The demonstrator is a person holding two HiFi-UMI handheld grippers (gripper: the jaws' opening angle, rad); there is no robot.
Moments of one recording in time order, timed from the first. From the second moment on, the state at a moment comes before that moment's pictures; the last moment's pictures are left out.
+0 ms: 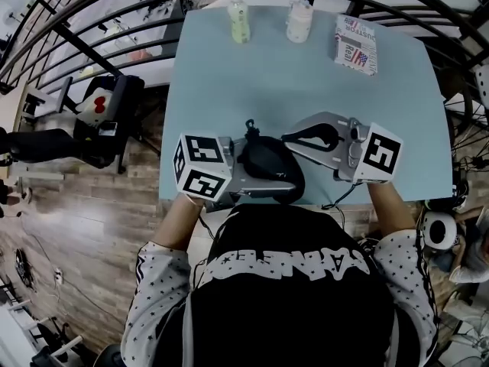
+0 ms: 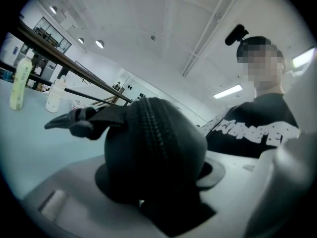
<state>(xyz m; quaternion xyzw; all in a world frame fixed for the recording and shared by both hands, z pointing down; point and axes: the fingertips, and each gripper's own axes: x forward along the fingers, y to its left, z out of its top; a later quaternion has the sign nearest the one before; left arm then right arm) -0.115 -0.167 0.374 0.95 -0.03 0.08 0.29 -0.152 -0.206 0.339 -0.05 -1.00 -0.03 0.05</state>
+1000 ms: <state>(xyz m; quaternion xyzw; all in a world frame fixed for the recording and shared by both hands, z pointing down) -0.056 -0.174 0.395 0.94 0.10 0.14 0.29 -0.099 -0.229 0.345 0.02 -0.99 -0.08 0.12</state>
